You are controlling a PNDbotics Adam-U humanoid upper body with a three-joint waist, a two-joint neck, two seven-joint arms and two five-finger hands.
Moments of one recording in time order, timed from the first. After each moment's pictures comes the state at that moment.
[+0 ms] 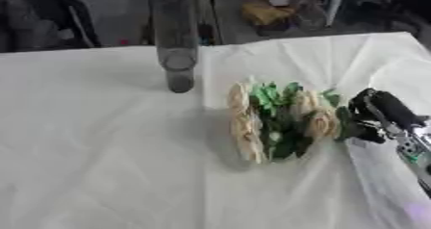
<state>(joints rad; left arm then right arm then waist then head) -0.07 0.32 0.18 -1.88 0.02 -0.25 0.37 -0.35 -0.63 0.09 -1.16 0.71 -0.26 -0.18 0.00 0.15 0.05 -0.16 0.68</state>
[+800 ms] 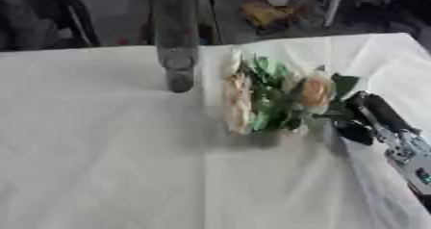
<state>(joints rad) -0.08 0.32 0.18 -1.88 0.02 -0.25 0.36 -0.34 -0.61 0.13 -1.18 0.59 -0.25 -0.23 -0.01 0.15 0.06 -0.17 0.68</state>
